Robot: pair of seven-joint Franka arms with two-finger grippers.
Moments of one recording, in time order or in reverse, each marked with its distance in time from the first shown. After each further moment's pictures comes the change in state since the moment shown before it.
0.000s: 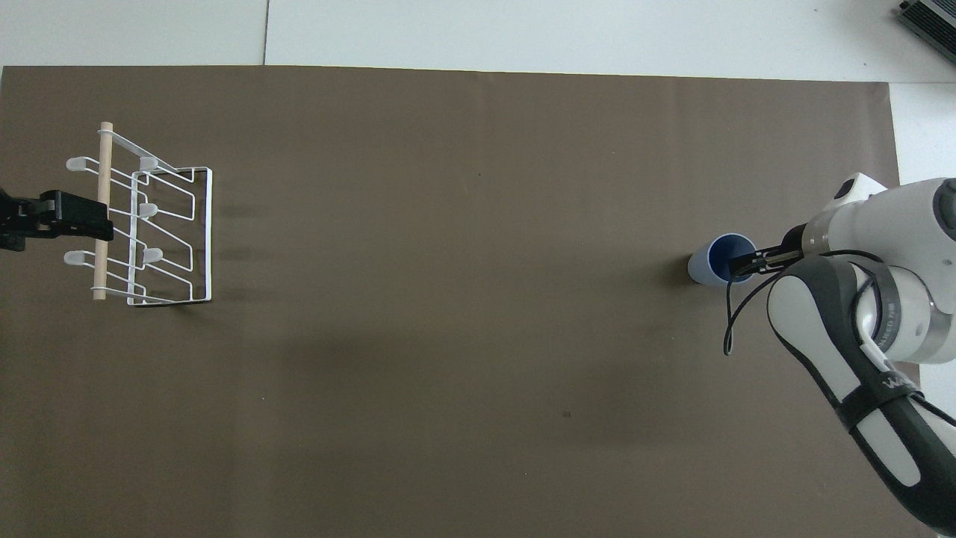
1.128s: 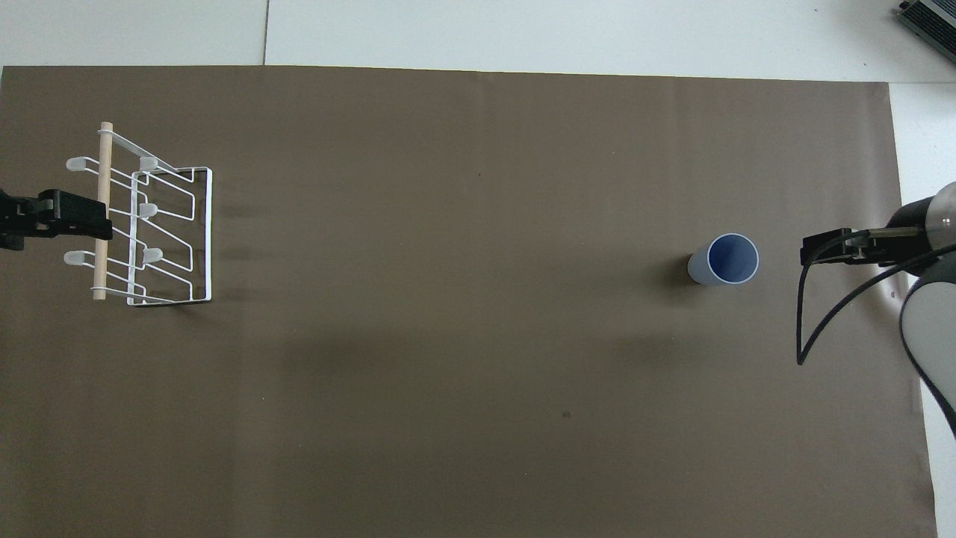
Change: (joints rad) left arm 0.000 0.000 0.000 0.003 0.000 0.000 0.000; right arm 0.027 -0.188 -0.002 0.219 -0.060 -0.407 0.239
